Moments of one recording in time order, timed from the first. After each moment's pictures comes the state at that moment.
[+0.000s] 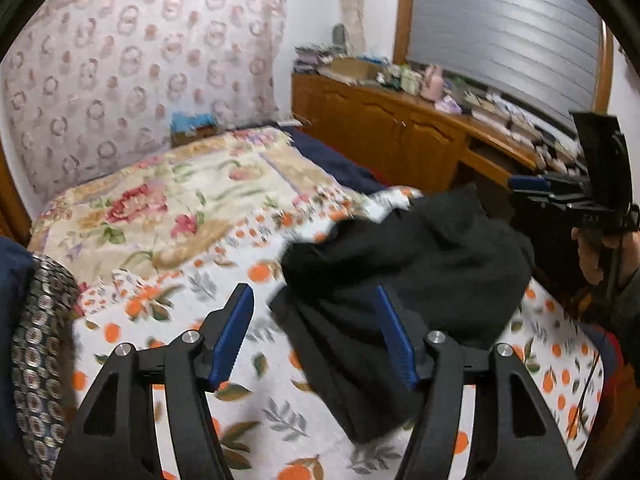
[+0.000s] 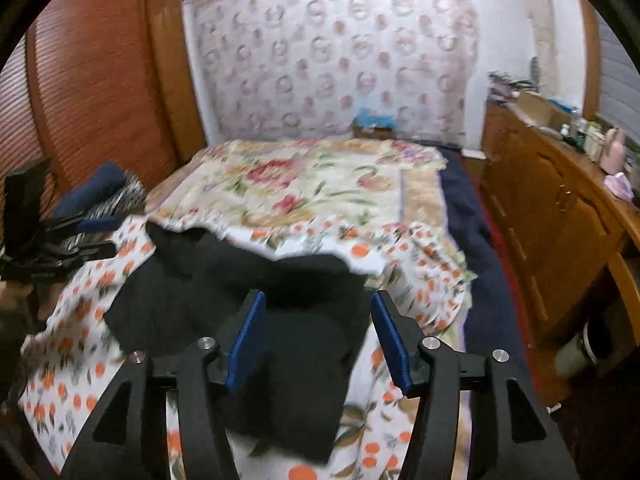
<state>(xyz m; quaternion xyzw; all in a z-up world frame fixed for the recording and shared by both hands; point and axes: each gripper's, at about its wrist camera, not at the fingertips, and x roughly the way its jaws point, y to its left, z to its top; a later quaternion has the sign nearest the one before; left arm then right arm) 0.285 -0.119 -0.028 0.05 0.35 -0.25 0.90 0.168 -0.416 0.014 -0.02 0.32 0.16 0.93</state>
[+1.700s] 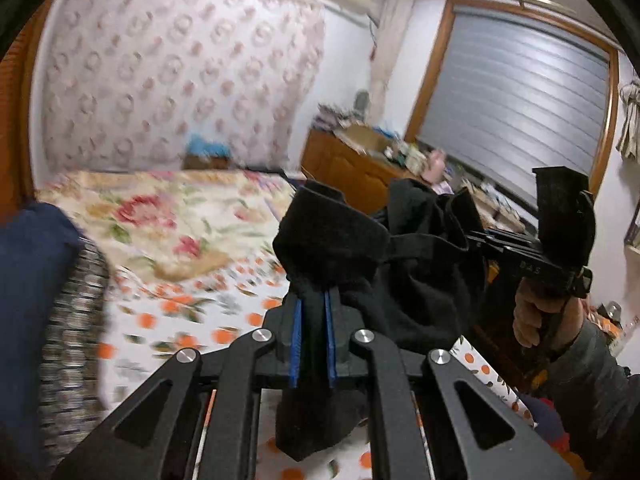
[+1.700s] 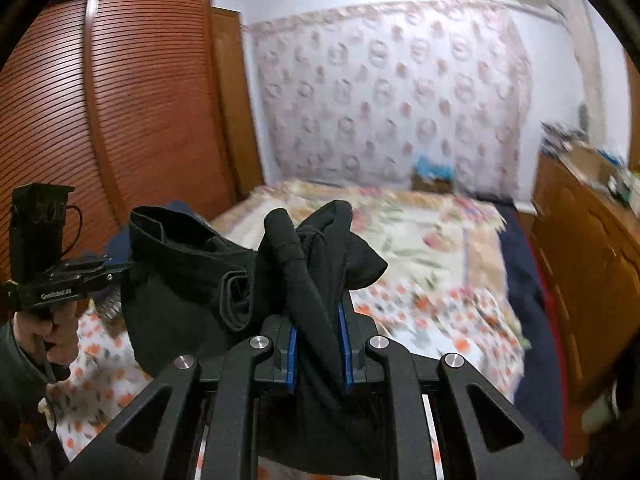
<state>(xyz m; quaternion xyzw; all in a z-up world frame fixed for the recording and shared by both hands) 0.233 -0.033 0.048 -0.10 0.27 -0.24 0.93 0.202 -0.334 0.093 -0.03 0.22 0.25 0.94</state>
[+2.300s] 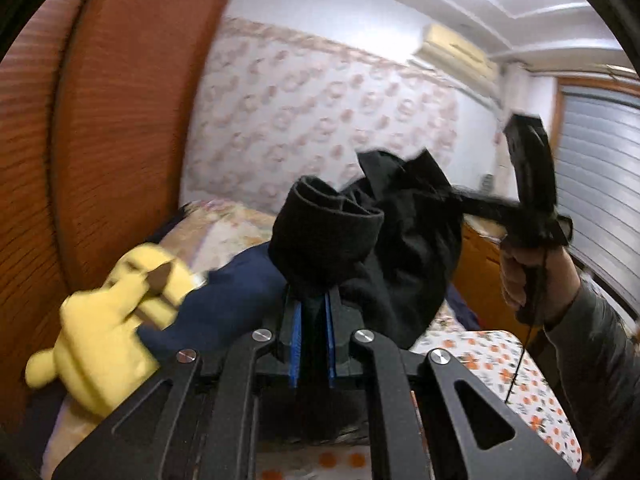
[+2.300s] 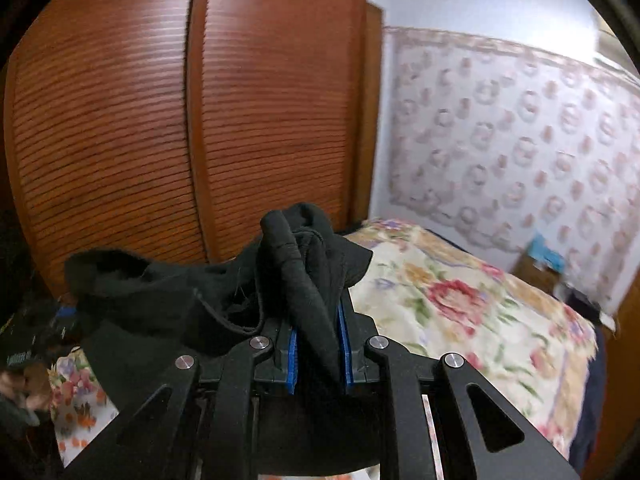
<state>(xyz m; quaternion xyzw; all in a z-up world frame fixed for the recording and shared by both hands) 0.164 0.182 0.039 -0.15 0.20 0.01 0.97 0.388 -0.068 0.133 -0.15 0.19 0.42 0.88</state>
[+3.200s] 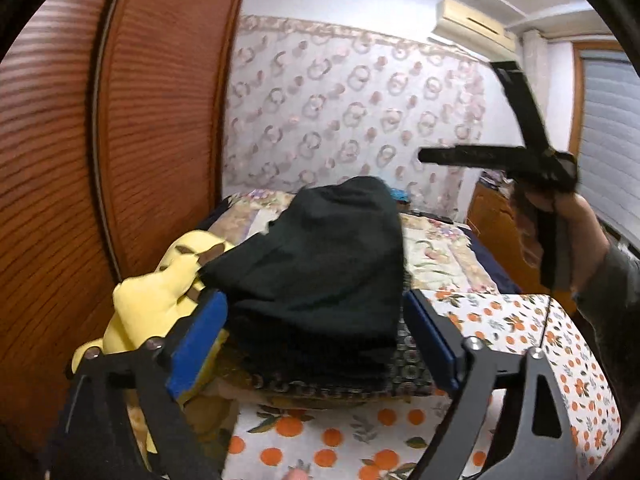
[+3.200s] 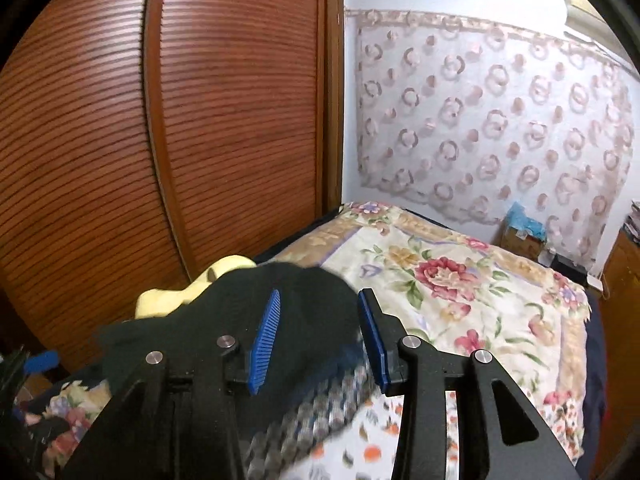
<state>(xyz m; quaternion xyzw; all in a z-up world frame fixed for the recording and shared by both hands) 0.114 0.181 0.019 -0.08 0.22 0.06 0.97 0.421 -0.020 0.122 -0.10 0.21 0.35 0.91</state>
